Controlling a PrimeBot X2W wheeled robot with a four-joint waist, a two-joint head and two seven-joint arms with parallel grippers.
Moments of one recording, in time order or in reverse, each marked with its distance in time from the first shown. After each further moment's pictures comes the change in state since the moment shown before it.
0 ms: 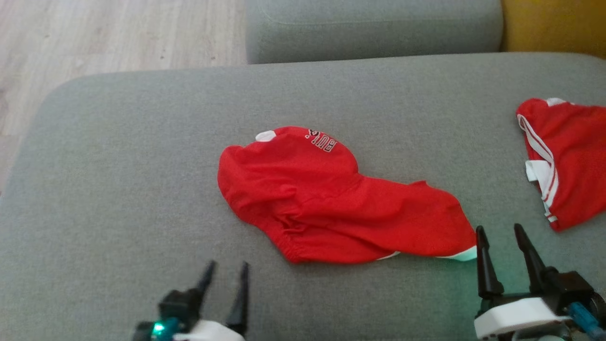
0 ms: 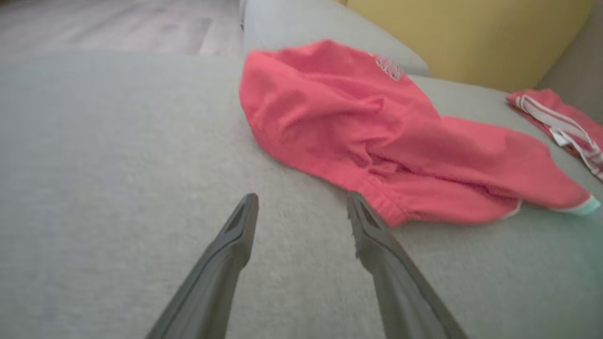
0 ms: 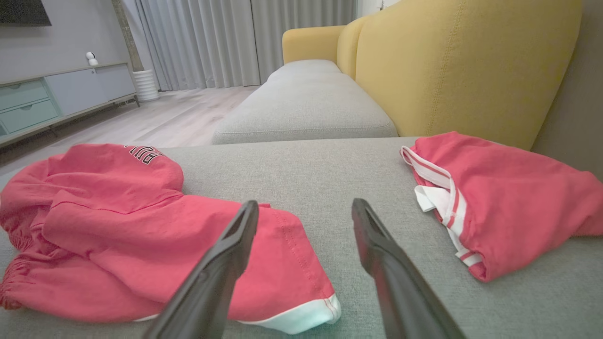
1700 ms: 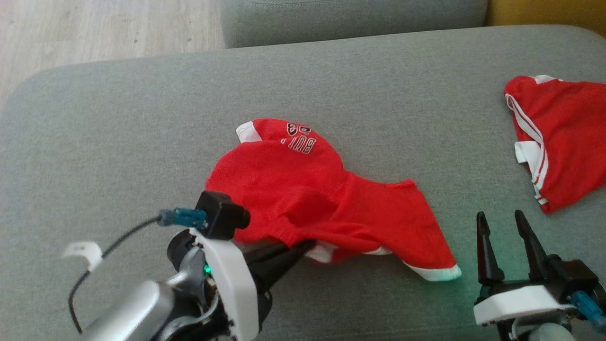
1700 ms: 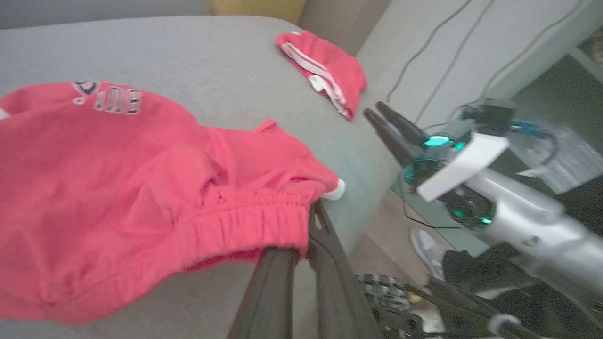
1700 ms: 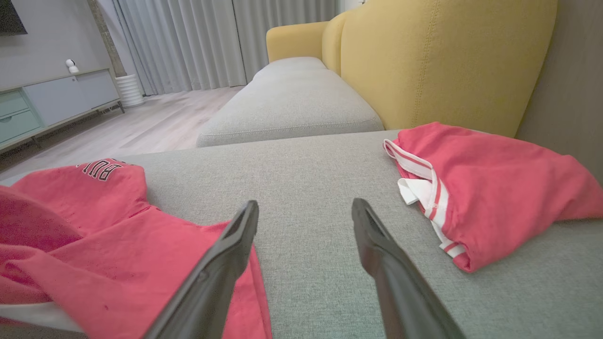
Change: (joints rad) left arm -0.342 0.365 -0.370 -0.453 -0.610 -0.130 0.651; right arm -0.039 0.000 0.008 -0.004 0.029 0.000 0.000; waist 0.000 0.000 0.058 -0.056
